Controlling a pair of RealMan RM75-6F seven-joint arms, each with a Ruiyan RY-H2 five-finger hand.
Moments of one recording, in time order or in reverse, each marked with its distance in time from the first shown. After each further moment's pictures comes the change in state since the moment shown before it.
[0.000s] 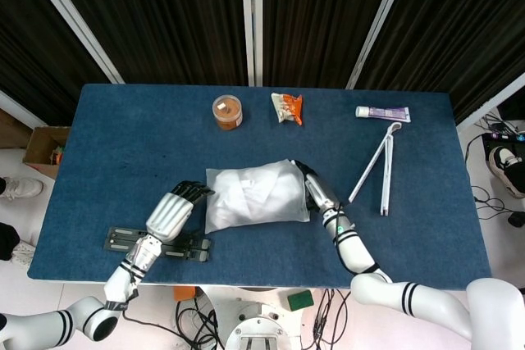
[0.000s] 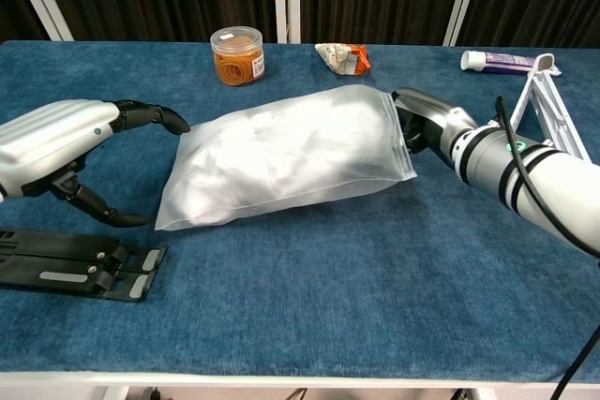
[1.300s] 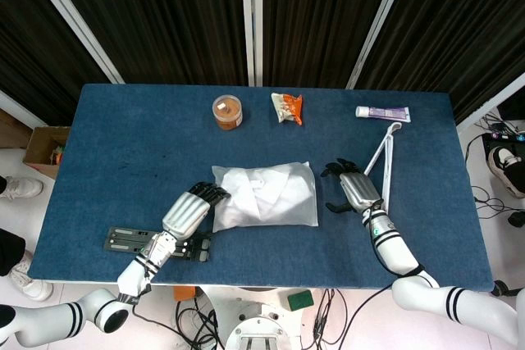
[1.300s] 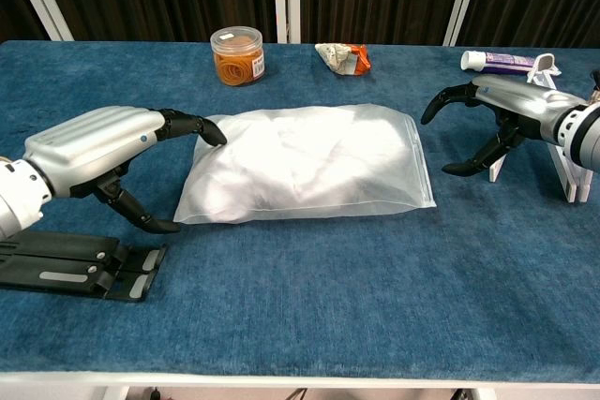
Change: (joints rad) left arm -0.045 -0.029 -0.051 -0.019 -0.003 -0.125 0.047; right arm -0.056 0.269 -0.102 -0.105 -0.071 0.031 -0.290
